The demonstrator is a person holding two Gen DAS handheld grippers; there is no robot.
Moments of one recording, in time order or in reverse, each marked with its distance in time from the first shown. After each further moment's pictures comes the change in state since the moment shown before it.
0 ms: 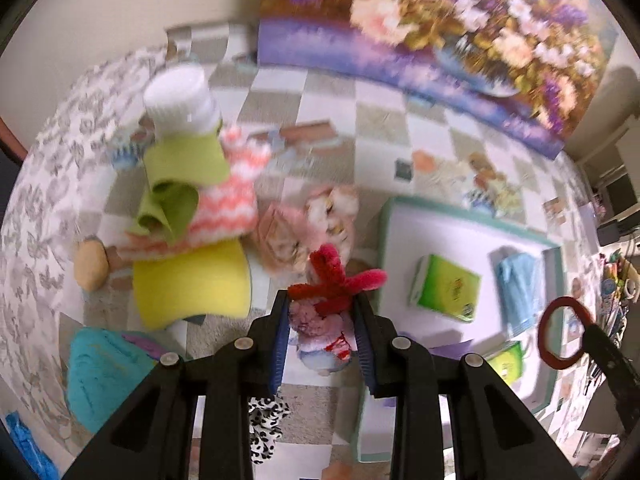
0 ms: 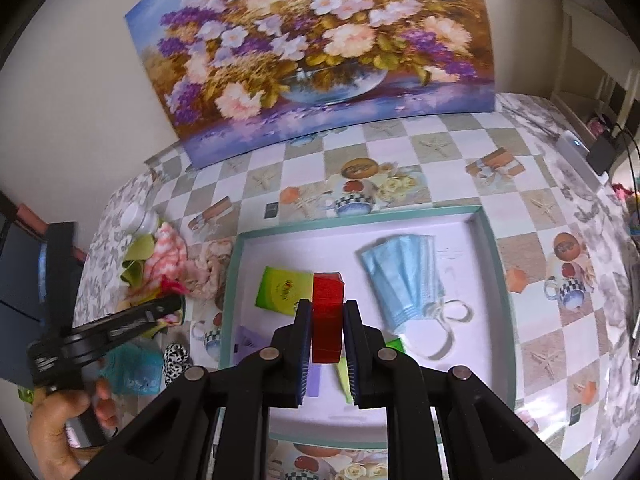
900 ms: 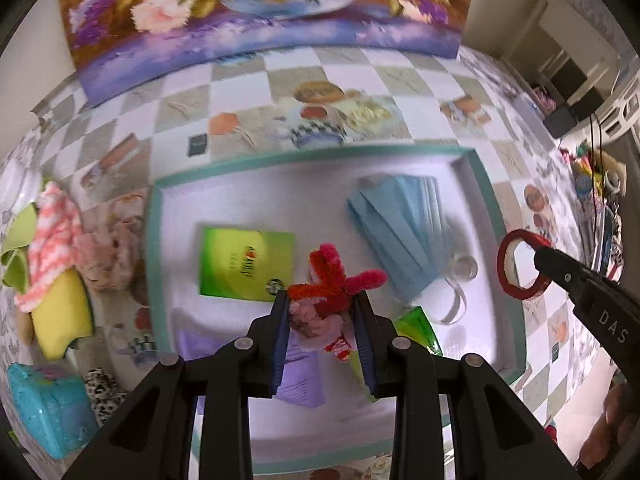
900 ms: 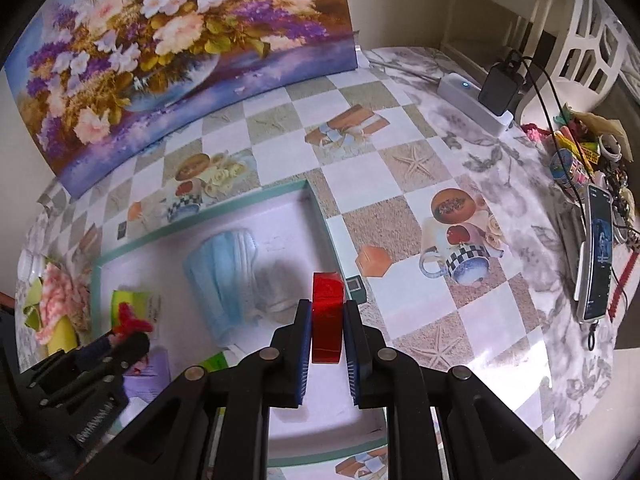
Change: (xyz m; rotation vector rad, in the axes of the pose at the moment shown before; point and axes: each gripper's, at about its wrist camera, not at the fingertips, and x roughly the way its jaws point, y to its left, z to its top) left arm 0.049 -0.161 -0.035 0.322 0.092 -0.065; right arm 0.024 -0.108 0.001 0.157 0.078 -0.289
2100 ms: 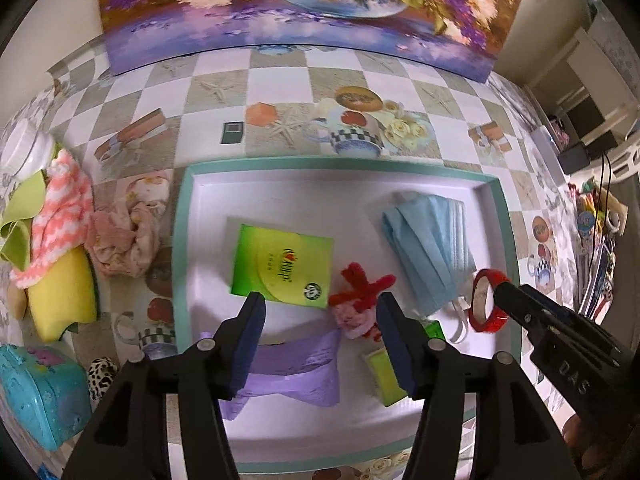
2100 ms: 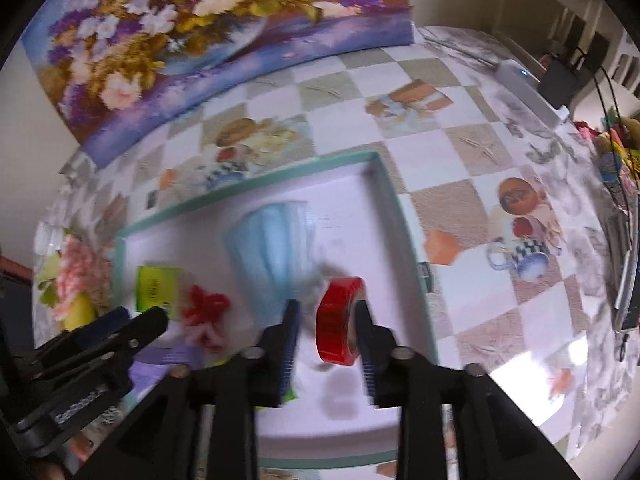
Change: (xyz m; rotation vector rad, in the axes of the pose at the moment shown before) left arm -0.007 0.035 0.007 -0.131 0.013 -0.035; right arm 0.013 0.036 -0.002 -0.073 0.057 0.115
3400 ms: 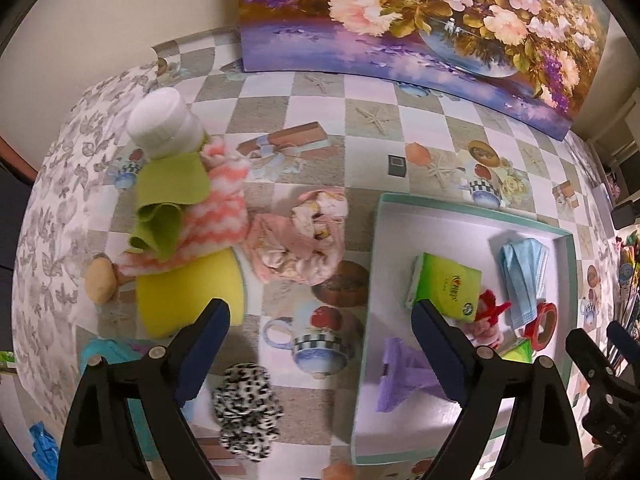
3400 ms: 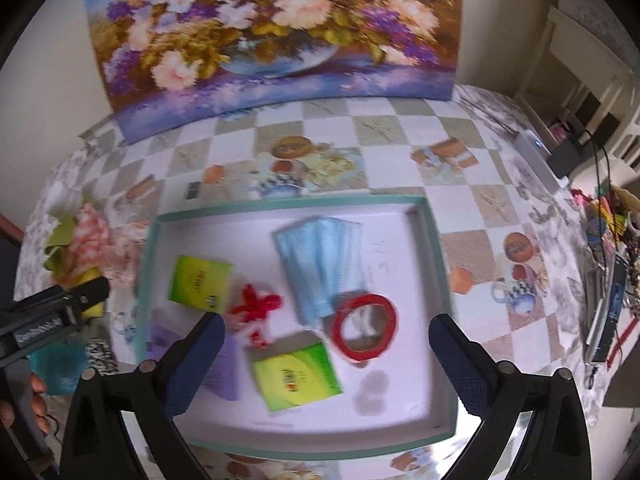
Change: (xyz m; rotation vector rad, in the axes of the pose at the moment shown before) left arm -0.041 0.104 0.001 -0.131 -0.064 0.187; right arm -0.030 0.069 -0.009 -0.163 -0.085 -0.053
